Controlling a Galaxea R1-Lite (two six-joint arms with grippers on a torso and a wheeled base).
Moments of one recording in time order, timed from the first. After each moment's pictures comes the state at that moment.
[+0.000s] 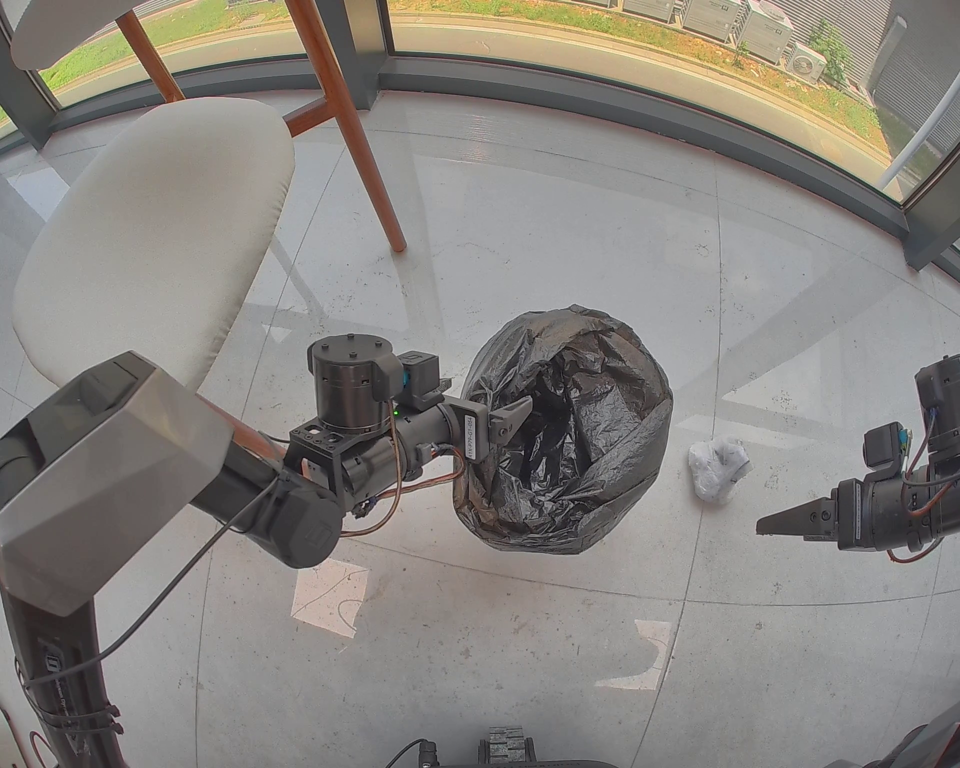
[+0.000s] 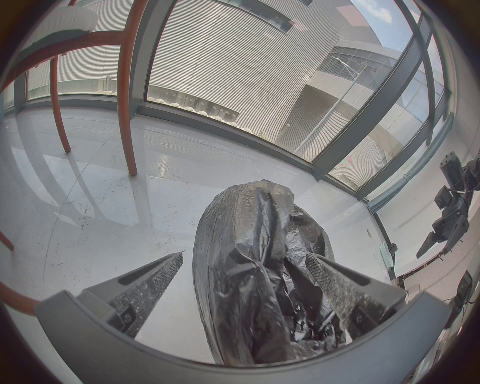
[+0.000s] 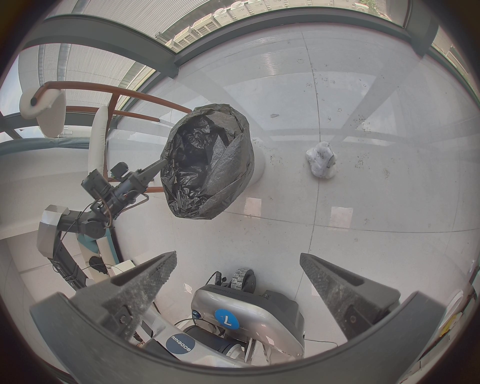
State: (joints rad) left arm -0.52 2.21 -1.20 -0.90 -0.10 -0.10; right arm 0.15 1.40 -0.75 0.20 0.37 0.26
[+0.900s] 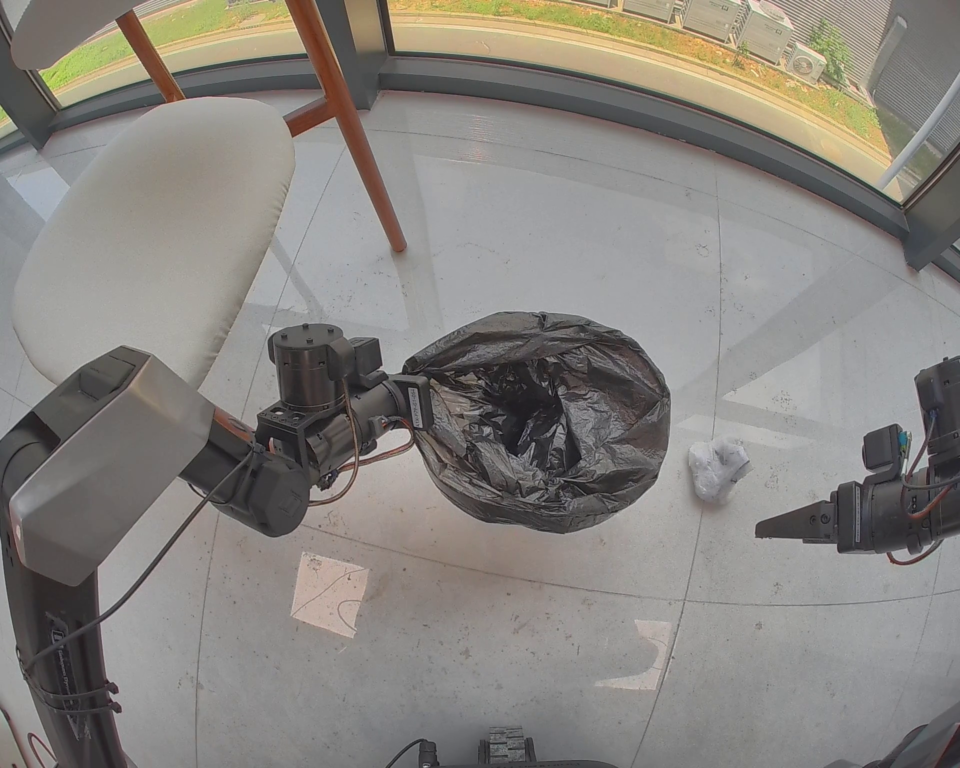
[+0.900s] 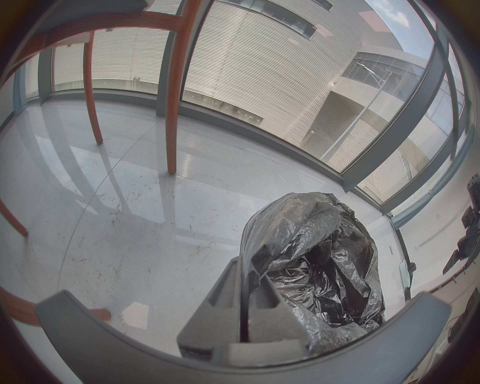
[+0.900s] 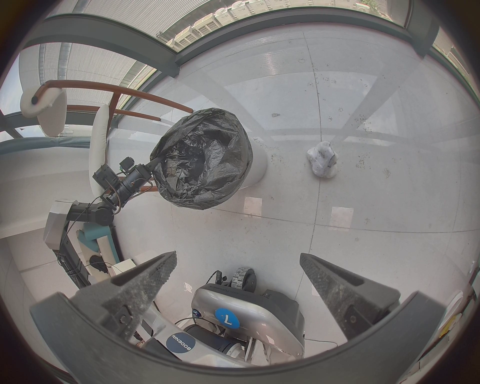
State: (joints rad) left arm -0.40 2.24 -1.21 -0.90 -0.08 -0.17; right arm 0.16 1.40 -0.75 0.20 0.37 0.26
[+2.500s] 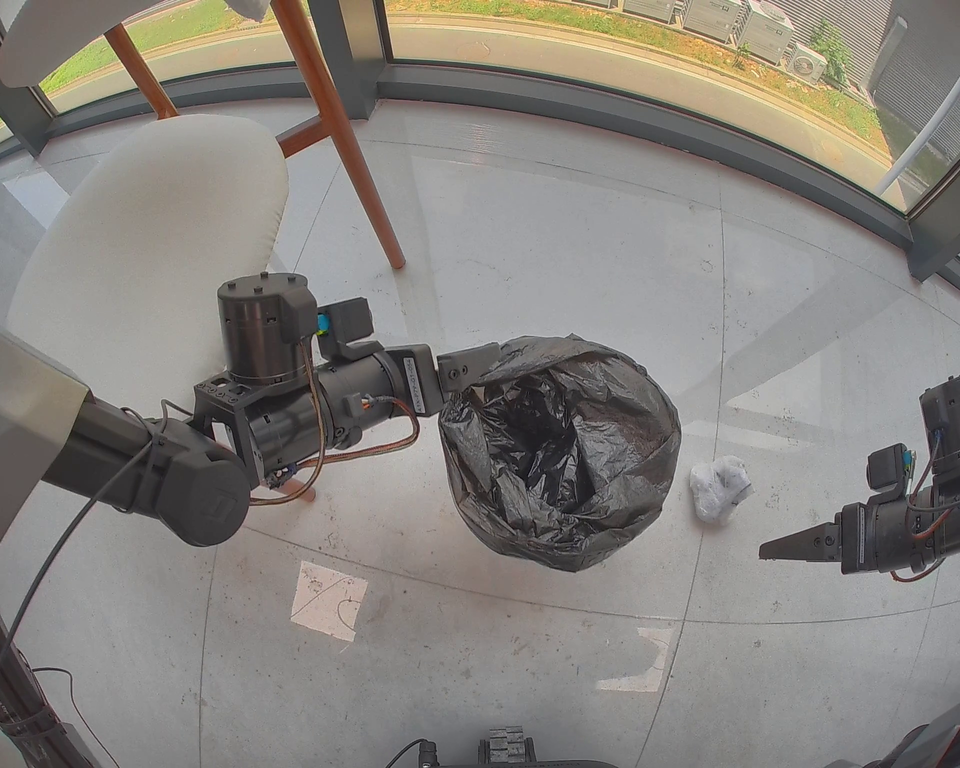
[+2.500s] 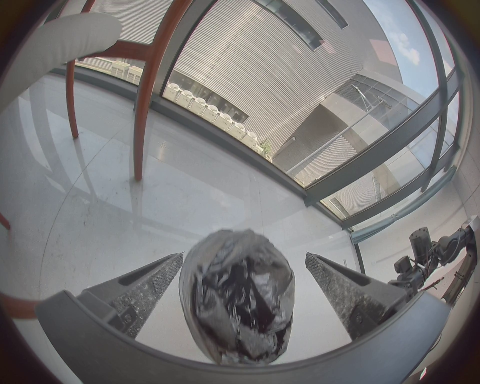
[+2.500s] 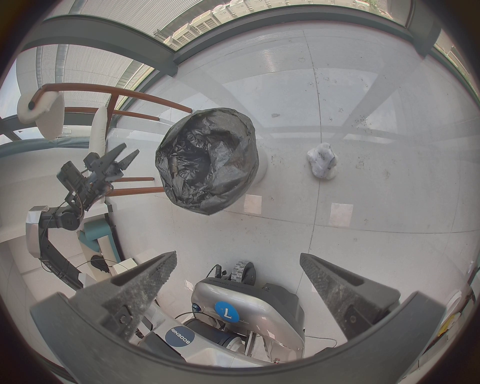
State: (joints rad) left arm -0.49 1.93 -1.07 -0.77 -0.19 -0.32; right arm 0.16 1.37 -0.69 0.20 0.37 0.26
